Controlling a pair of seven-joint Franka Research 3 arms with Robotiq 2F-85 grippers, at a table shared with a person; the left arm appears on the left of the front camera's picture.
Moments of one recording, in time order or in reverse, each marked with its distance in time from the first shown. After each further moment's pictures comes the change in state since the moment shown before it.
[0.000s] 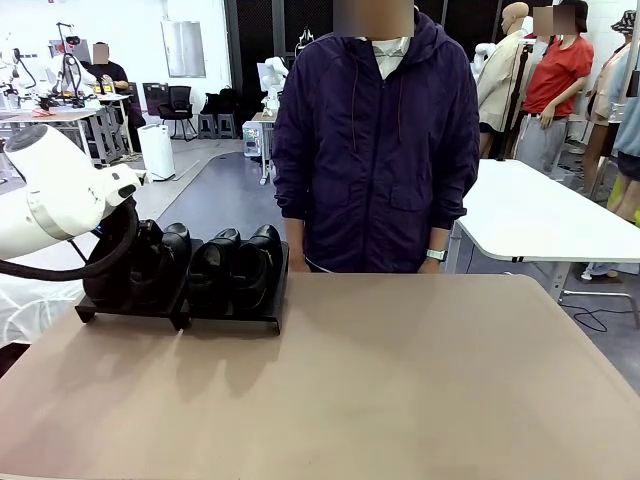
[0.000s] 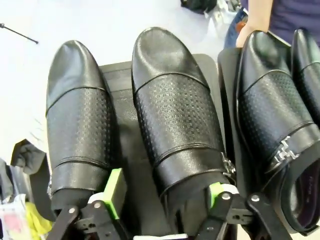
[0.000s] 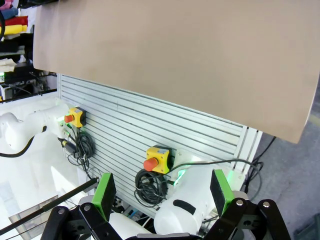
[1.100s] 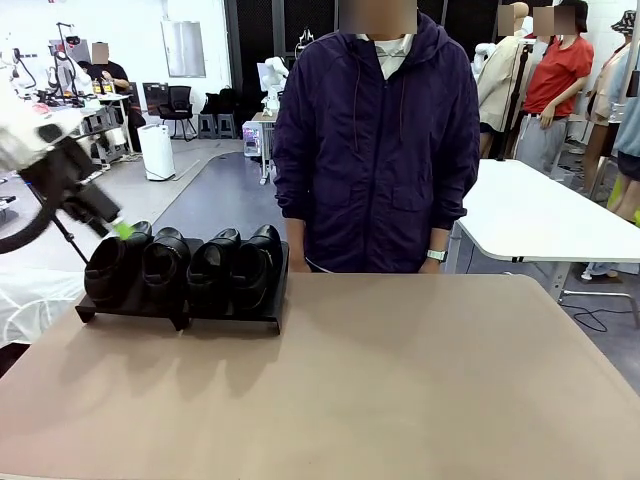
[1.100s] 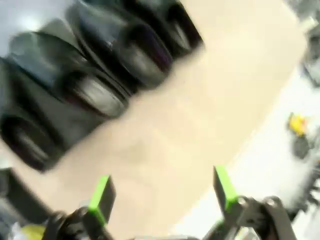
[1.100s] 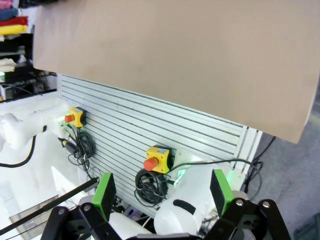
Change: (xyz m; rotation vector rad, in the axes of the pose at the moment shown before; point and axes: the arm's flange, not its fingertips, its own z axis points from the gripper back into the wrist) left arm -0.042 -0.014 0.171 -0.487 0.285 -0.355; right arm 0.000 0.000 0.000 0.000 0.001 -0.001
